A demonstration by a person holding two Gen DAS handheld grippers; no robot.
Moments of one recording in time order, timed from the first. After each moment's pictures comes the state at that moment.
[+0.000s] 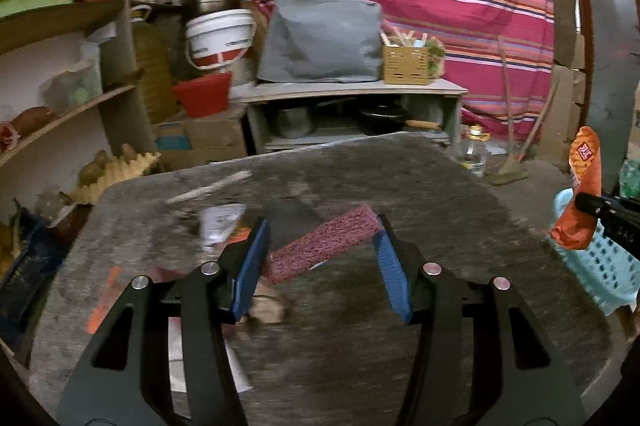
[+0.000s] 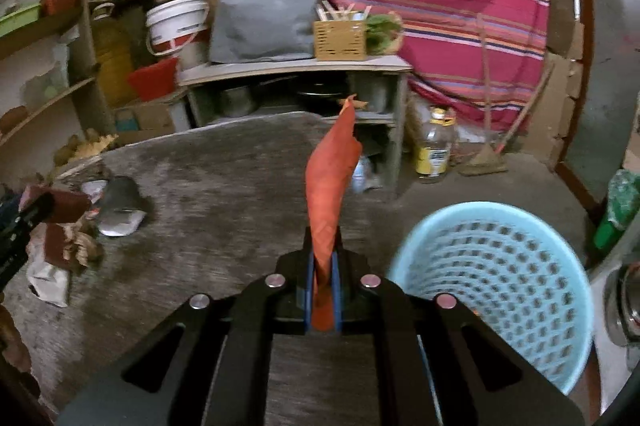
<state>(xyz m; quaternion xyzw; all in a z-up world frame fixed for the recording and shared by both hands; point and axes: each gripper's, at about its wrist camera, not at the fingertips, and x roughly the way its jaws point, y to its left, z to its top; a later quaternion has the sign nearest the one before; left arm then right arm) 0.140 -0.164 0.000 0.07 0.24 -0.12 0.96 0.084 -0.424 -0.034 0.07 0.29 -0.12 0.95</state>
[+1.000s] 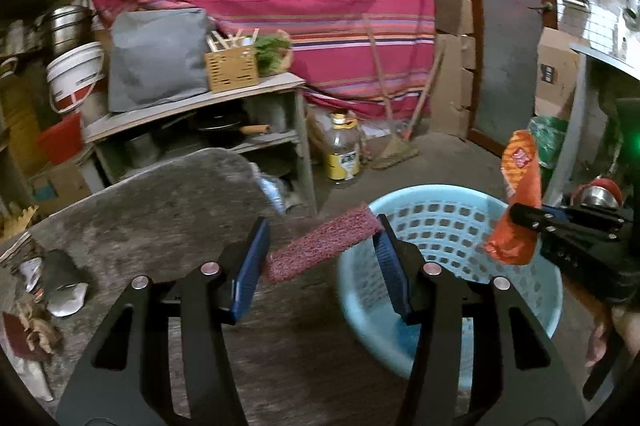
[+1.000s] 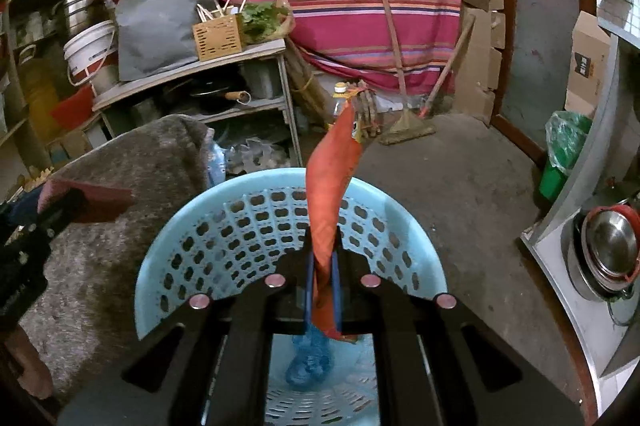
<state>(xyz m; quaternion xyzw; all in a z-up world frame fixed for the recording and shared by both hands) 0.086 -0.408 -0.021 0.12 0.24 -0.30 0.92 0.016 -0.582 -0.066 0.13 0.31 -0.22 0.92</state>
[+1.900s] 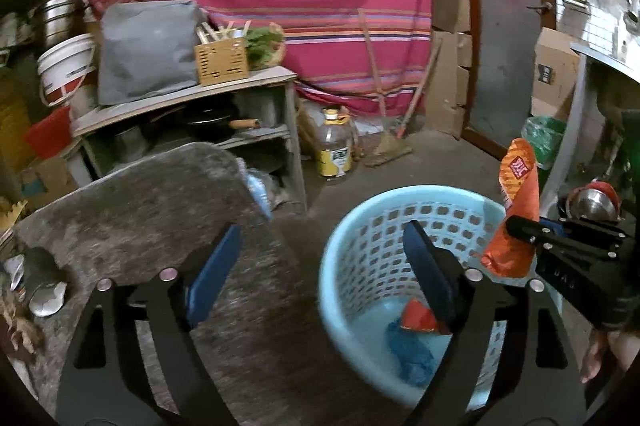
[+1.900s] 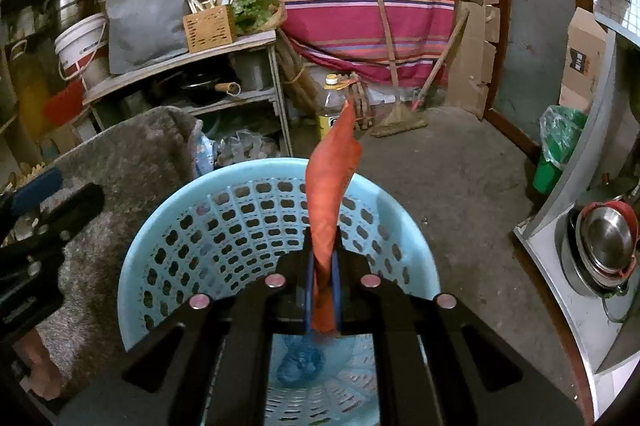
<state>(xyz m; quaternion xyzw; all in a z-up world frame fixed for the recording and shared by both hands) 0.100 -0.412 -0.029 0.11 0.25 -0.30 0.91 0.024 -0.582 -0.074 0.12 0.32 -0.23 0.91</state>
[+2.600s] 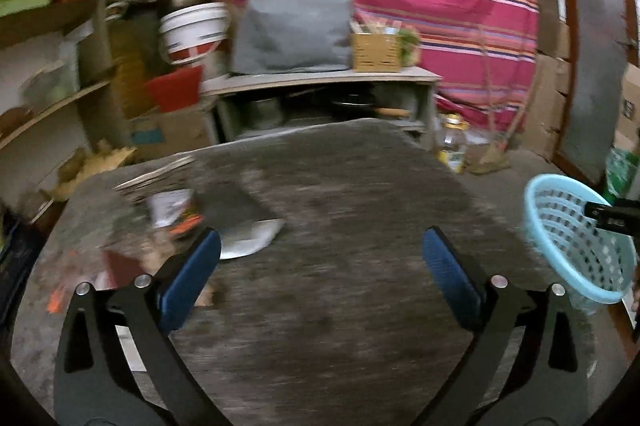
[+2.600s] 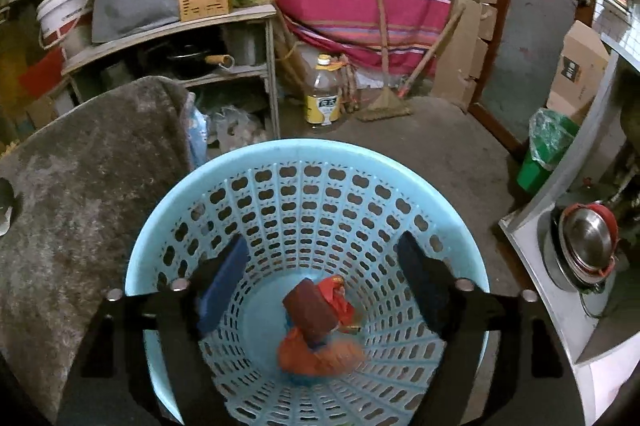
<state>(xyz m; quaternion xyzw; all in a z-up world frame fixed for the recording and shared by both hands) 0.127 -0.196 -0.019 0.07 0.25 -0.13 0.96 0.063 -0.541 -0.079 0.10 0.36 -0.28 0.88</state>
